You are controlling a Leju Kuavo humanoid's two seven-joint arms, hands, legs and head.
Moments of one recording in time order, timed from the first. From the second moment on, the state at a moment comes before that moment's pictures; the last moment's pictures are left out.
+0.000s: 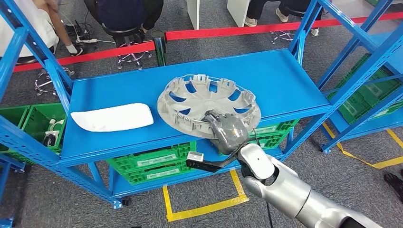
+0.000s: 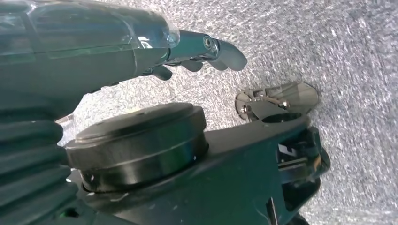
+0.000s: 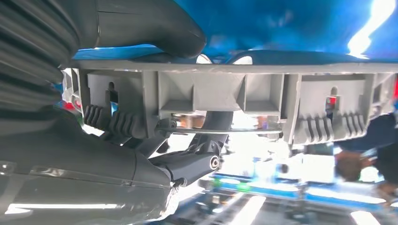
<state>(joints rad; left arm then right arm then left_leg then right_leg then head) -0.15 -0.03 -1.03 -0.20 0.80 0.27 0.03 -0.54 -0.35 0.88 -1.35 1.05 -0.28 0.40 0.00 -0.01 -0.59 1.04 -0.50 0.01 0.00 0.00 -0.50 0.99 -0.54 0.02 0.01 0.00</state>
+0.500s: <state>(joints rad) -0.15 -0.03 -1.03 -0.20 0.79 0.28 0.04 -0.44 -0.44 0.66 -1.47 0.97 -0.42 0.46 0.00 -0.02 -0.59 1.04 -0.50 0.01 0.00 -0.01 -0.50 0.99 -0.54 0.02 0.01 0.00</state>
